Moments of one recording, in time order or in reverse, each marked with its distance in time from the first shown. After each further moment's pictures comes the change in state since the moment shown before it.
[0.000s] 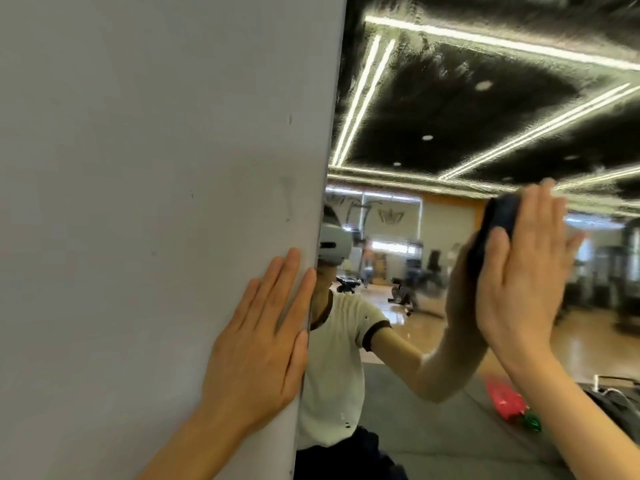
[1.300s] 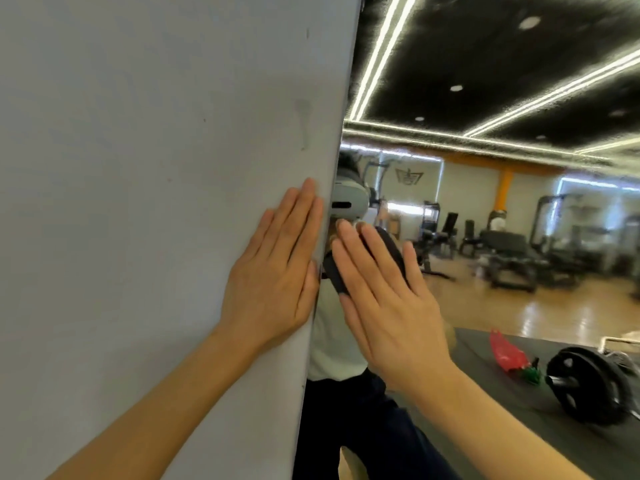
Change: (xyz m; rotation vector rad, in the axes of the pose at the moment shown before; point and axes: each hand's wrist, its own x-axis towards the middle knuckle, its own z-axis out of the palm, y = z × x) left_hand 0.001 0.001 -0.002 -0.051 0.060 -0.025; right_hand -0.115 -0.069 0.012 -0.071 -0.234 -0.748
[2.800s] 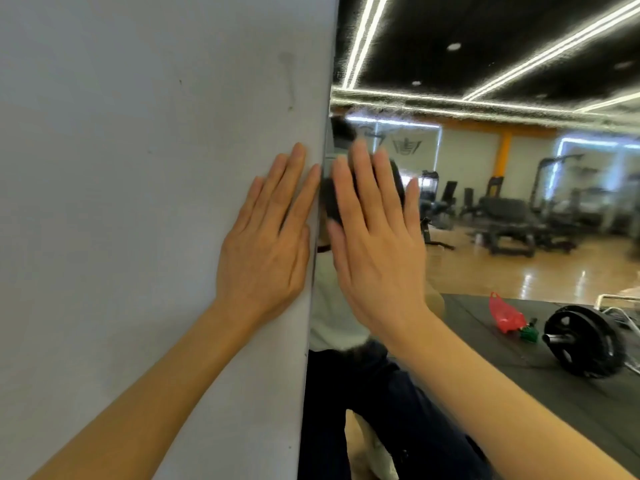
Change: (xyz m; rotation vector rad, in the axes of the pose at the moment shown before) left_hand 0.000 -0.001 -0.004 -0.047 0.004 -0.012; right_hand 0.032 -0.018 0.002 0.145 0.124 0.267
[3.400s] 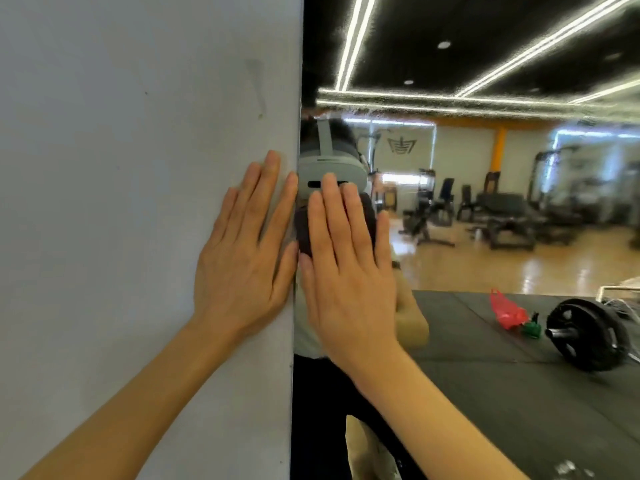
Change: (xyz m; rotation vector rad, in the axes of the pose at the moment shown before) left_hand -0.001 0.000 0.001 0.067 -0.030 0.017; right_hand -0.025 -0.016 0.010 -0.046 -0.028 0.046
